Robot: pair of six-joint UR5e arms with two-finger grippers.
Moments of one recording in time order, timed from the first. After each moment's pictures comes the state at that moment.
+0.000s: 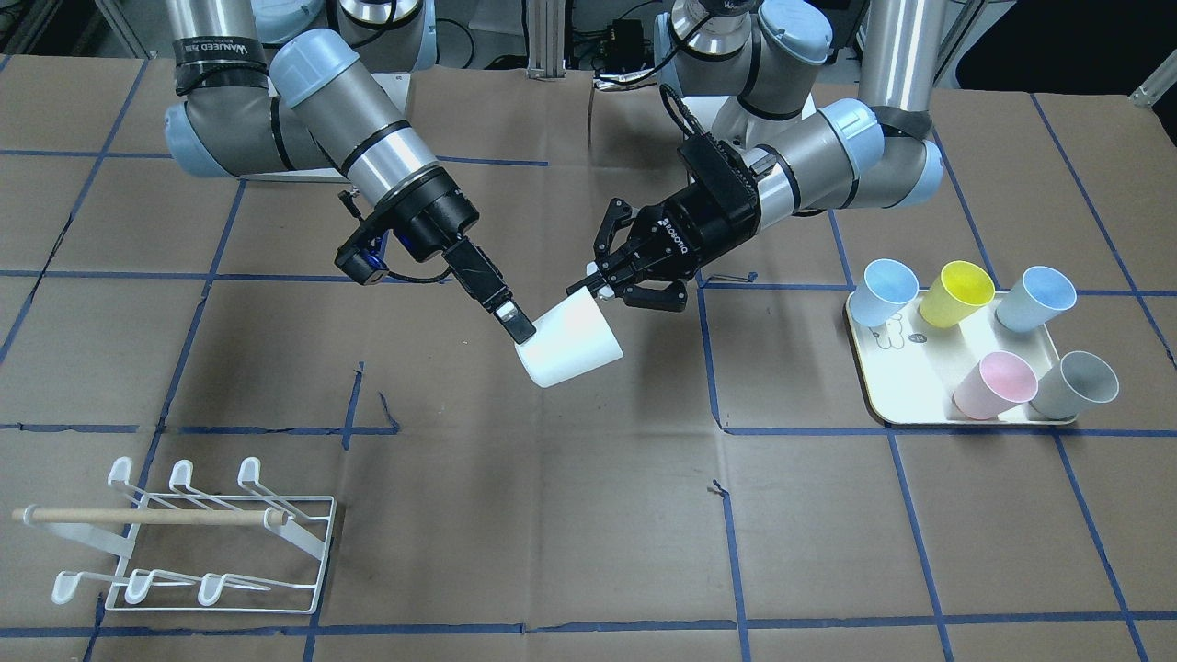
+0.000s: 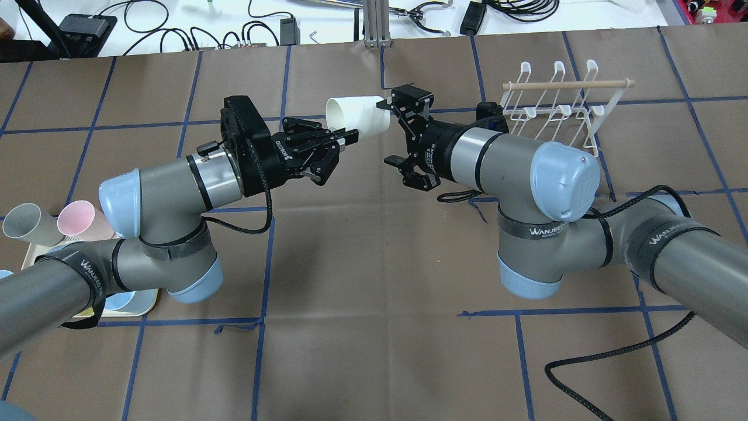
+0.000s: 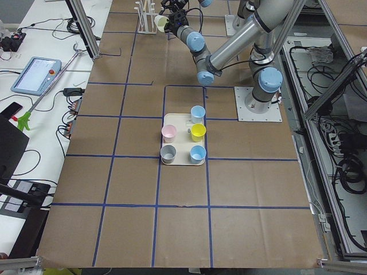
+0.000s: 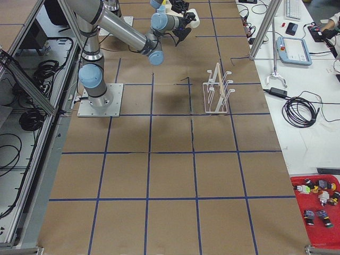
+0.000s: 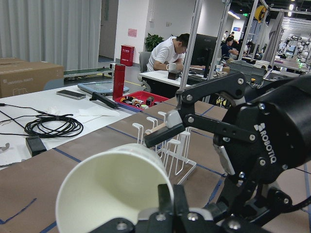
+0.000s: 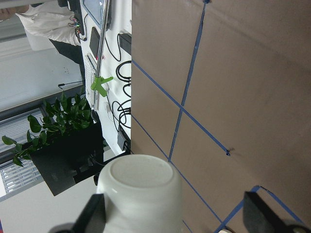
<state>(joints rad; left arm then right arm) -1.50 -1.82 -2.24 0.37 0.47 0.35 1.72 -1.38 2.16 -3.31 -1.01 1.57</state>
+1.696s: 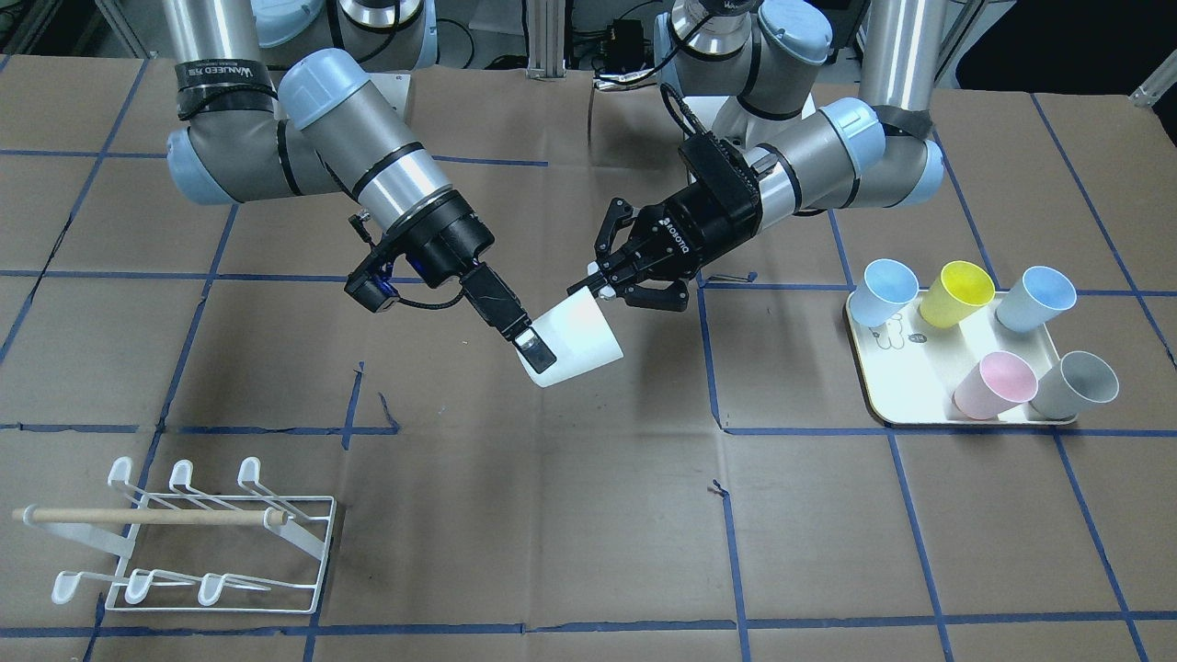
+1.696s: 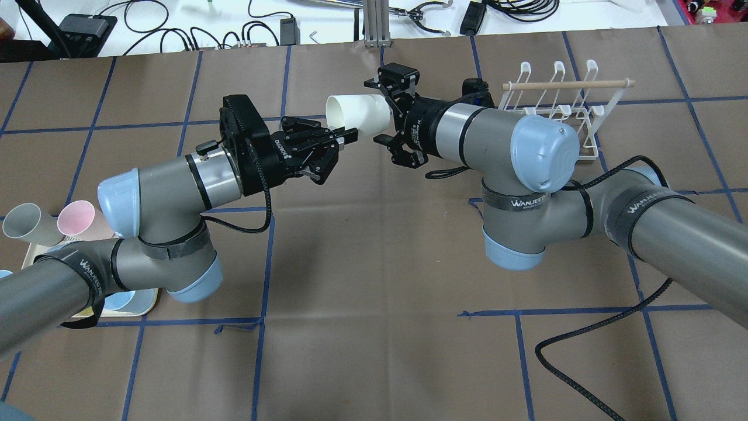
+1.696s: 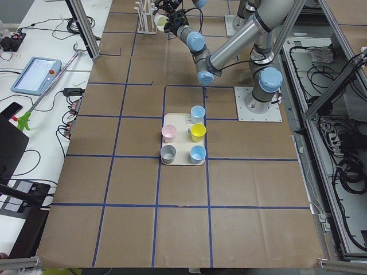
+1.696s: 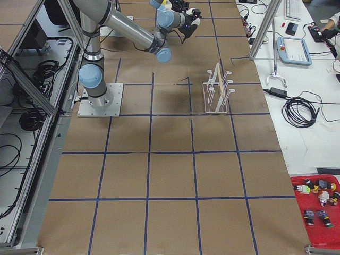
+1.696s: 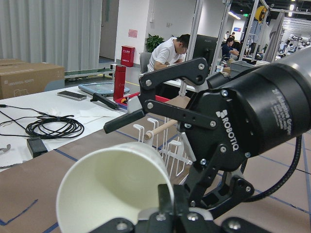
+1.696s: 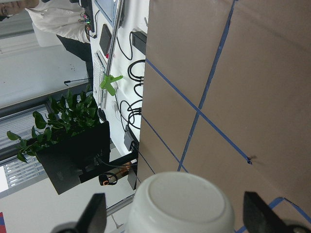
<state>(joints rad) -1.50 -1.82 -2.24 0.37 0.47 0.35 1.75 -1.30 2.05 -3.30 -1.03 1.57</state>
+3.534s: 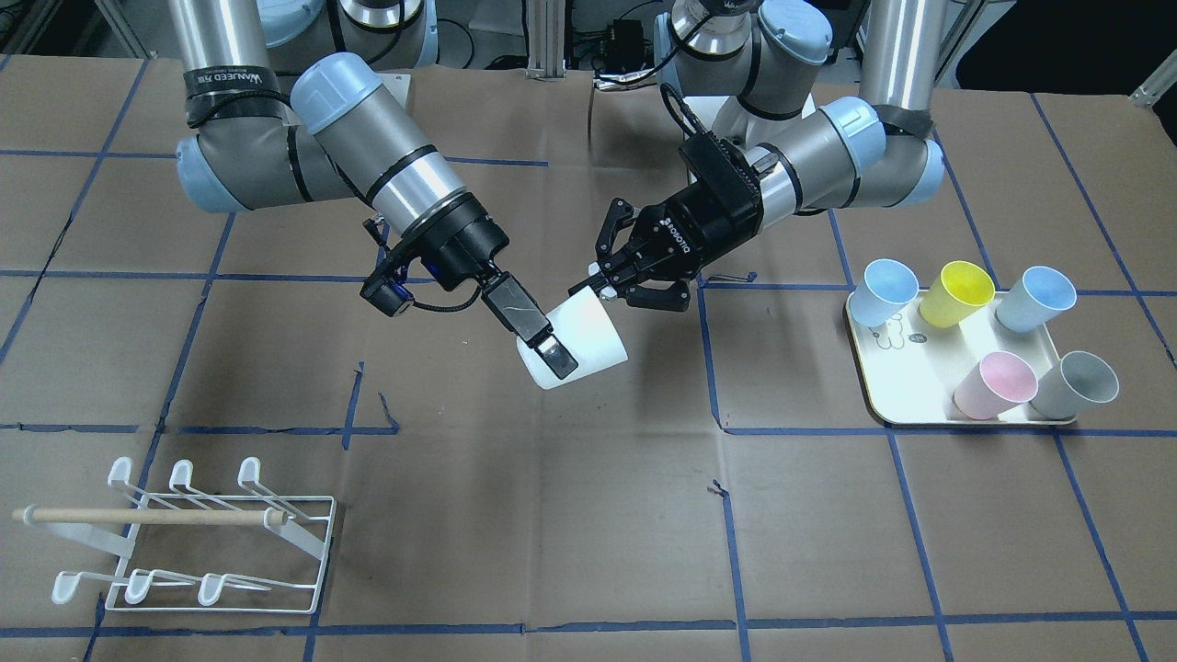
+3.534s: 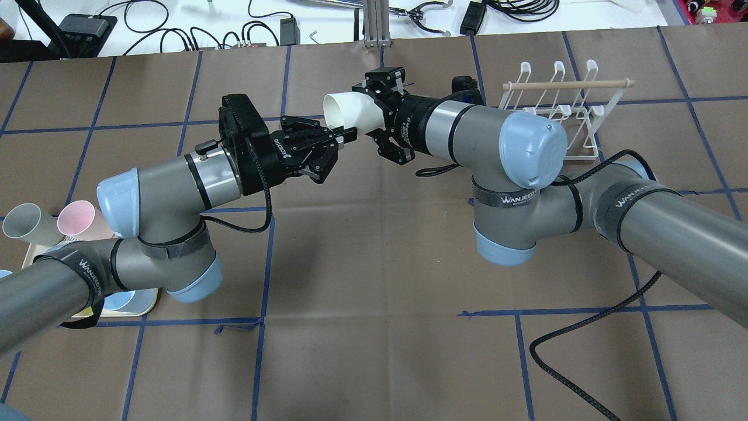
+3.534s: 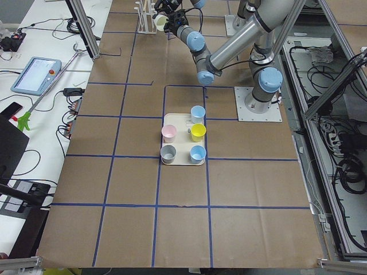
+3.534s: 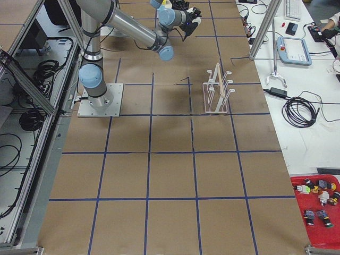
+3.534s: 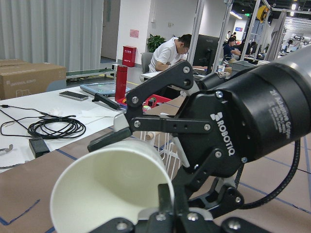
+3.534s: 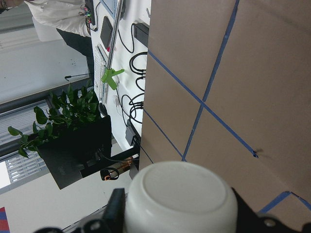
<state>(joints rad) -1.50 -1.82 -2.24 0.37 0.48 0.35 1.77 -1.28 2.02 -3.31 -1.03 1.59</state>
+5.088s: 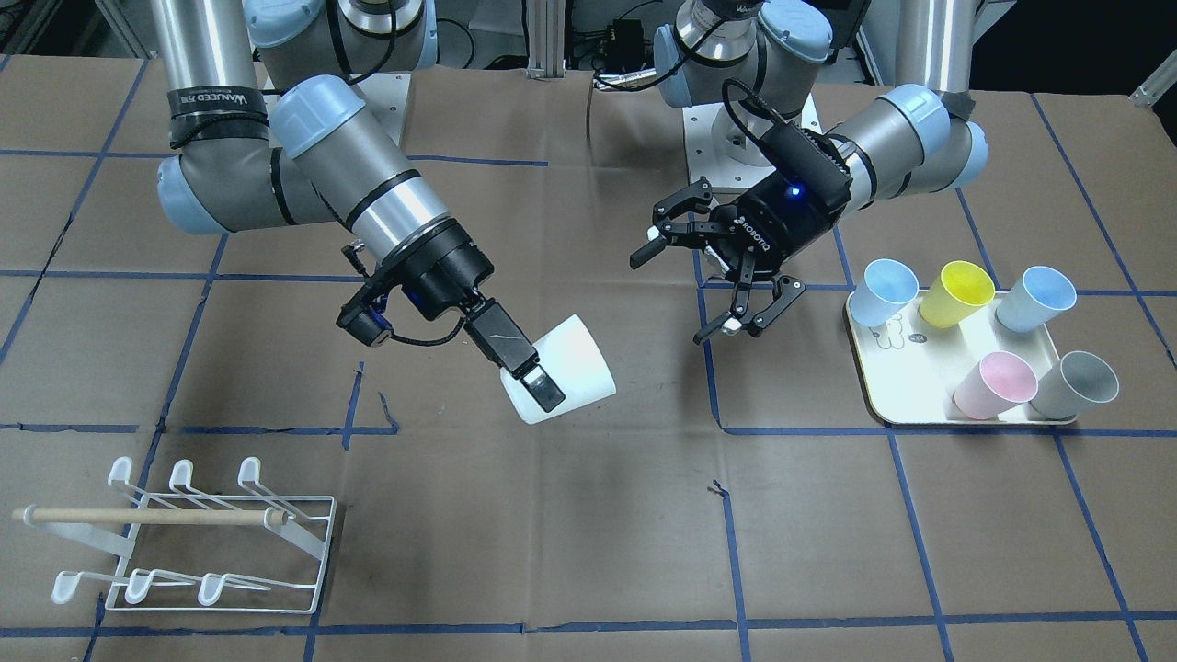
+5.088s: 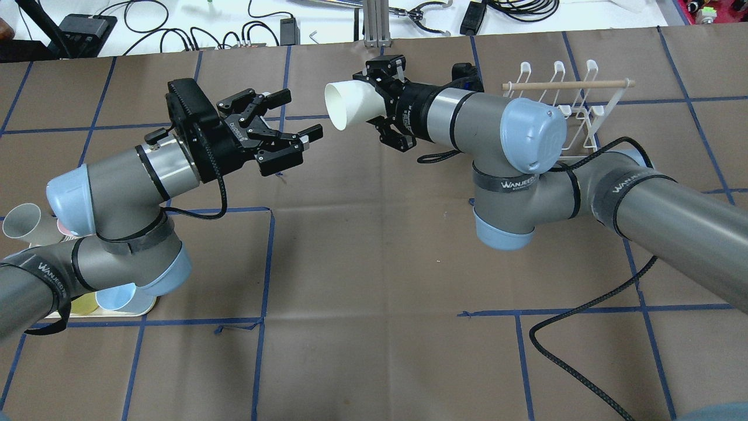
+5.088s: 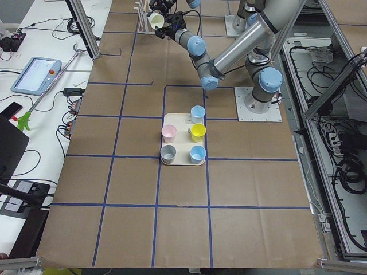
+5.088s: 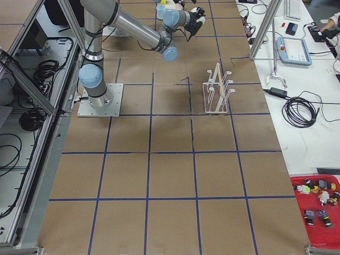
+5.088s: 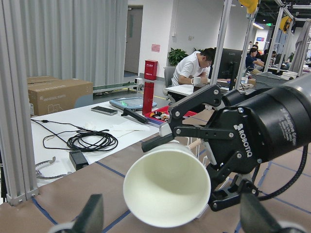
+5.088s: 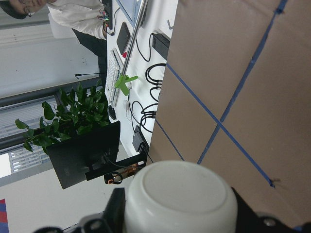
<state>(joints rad) -1.34 -1.78 -2.23 0.38 0.43 0.34 1.71 -1.23 1.94 -3.31 -1.01 1.44</state>
